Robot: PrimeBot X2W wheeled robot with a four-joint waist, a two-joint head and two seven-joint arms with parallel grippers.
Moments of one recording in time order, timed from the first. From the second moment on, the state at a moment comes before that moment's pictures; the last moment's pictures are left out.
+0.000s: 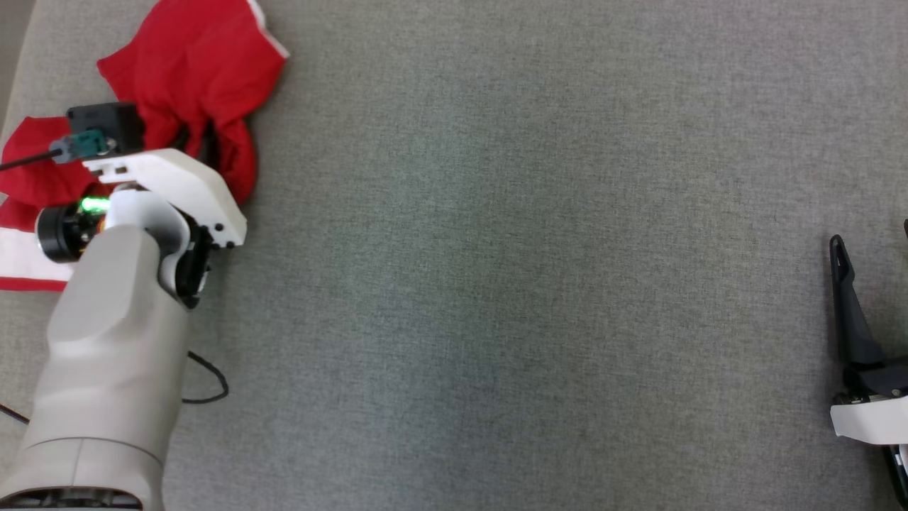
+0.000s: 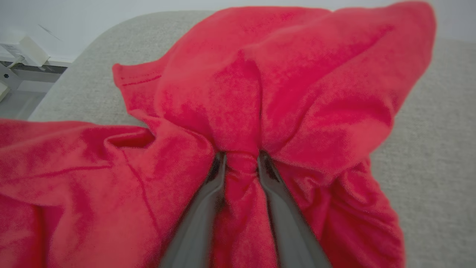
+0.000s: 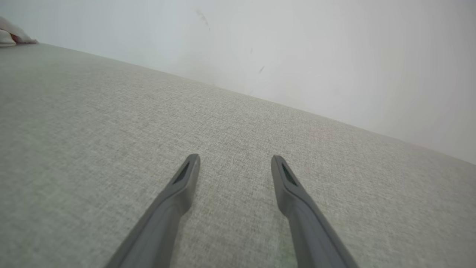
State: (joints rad) left arm -1.03 0.21 -0.13 1.04 -0.28 -0.10 0.00; right arm -0.25 -0.26 -0.04 0.09 0.07 0.13 -0.27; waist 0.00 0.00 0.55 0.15
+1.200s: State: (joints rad) left arm -0.65 0.11 -0.39 -0.02 -0.67 -0.09 0.31; right arm -0.17 -0.10 -0.01 0.21 0.12 0.13 -0.26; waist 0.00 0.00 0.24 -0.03
